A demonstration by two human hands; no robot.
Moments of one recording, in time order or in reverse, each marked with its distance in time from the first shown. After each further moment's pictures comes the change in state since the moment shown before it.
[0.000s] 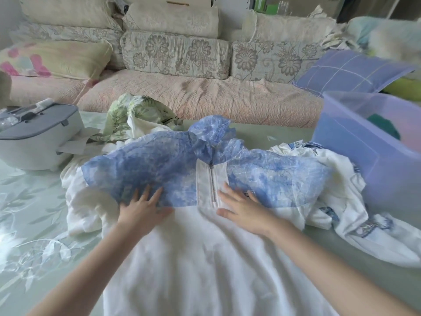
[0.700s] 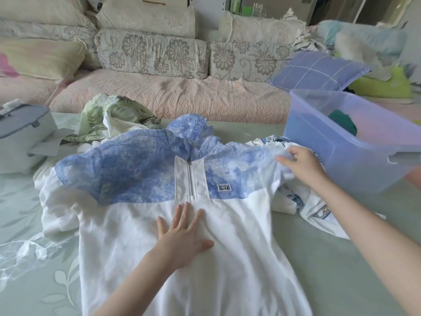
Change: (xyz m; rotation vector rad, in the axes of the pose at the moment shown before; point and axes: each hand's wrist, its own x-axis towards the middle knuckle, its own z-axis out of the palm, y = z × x) left_hand -0.077 0.115 0.016 -0.043 -0.196 0.358; right_hand -0.070 0.124 -0.100 0.439 0.719 0.384
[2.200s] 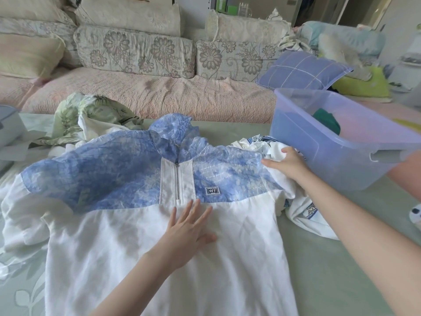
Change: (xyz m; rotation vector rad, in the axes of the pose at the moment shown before) left_hand 0.033 0.026 0.004 -0.062 0.152 0.269; right_hand 0.021 0.019 -0.003 -0.128 -0.085 0.298
